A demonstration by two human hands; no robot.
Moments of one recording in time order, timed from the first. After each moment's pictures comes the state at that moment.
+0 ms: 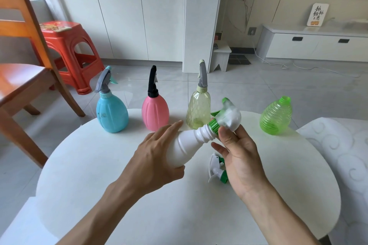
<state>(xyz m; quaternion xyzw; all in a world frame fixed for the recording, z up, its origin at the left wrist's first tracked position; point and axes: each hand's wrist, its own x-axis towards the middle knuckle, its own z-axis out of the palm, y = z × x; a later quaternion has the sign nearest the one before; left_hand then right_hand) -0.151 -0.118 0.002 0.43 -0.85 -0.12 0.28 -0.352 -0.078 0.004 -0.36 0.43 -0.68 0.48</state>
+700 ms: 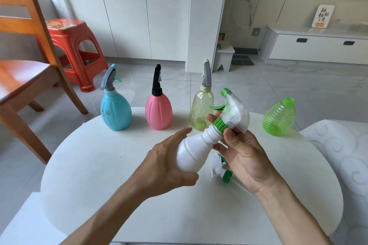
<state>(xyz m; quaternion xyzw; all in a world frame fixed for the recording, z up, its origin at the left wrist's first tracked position) -0.157 -0.108 -0.003 0.45 -0.78 -0.33 0.27 -0.364 -0.084 0.014 -0.42 0.30 -0.62 0.59</state>
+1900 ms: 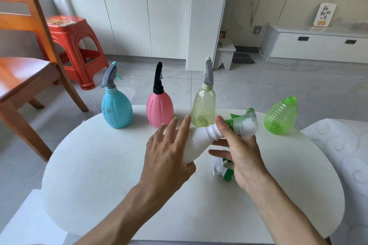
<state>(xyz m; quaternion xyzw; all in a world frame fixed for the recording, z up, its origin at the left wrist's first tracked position) -0.177 -0.100 -0.002 0.51 -0.82 -0.03 0.26 -0.350 -0.088 0.011 -0.34 0.54 -0.61 0.47</state>
